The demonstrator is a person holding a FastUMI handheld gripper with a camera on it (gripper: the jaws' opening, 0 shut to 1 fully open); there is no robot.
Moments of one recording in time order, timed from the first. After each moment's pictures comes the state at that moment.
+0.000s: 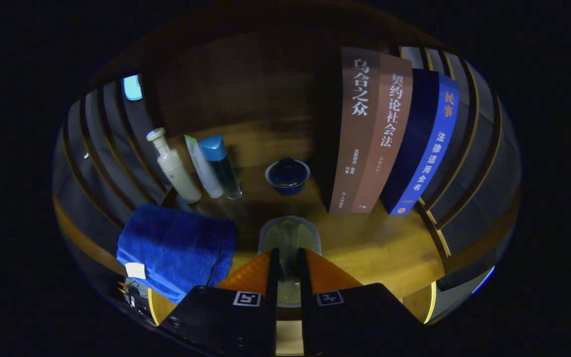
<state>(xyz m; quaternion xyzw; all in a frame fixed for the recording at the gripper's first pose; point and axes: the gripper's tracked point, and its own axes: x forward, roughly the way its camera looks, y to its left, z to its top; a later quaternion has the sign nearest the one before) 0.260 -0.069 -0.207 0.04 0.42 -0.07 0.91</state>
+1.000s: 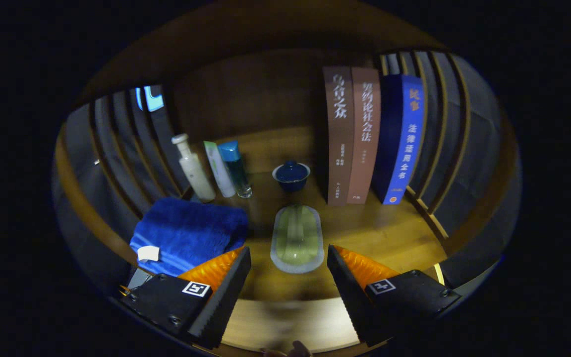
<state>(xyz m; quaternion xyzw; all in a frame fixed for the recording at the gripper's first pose) 0.187 -0.054 -0.169 0.06 0.32 -0.05 0.94</state>
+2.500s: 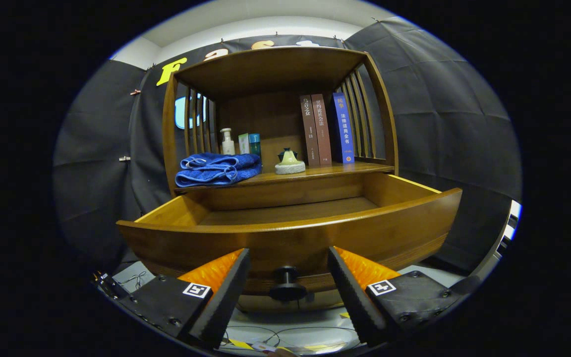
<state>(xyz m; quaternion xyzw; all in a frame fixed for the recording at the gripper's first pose) -0.051 -0.020 -0.266 0.05 0.15 -0.06 0.99</state>
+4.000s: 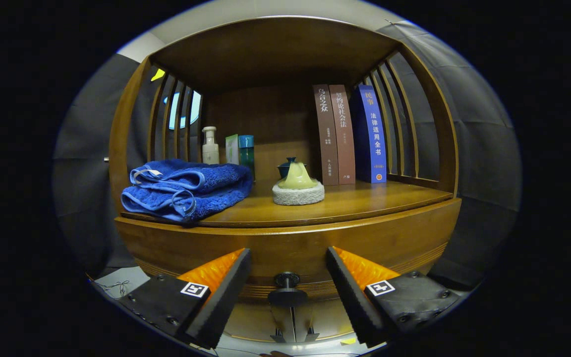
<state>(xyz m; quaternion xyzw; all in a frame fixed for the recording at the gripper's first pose) 0.124 -0.037 -0.283 0.03 0.12 -0.07 0.99</state>
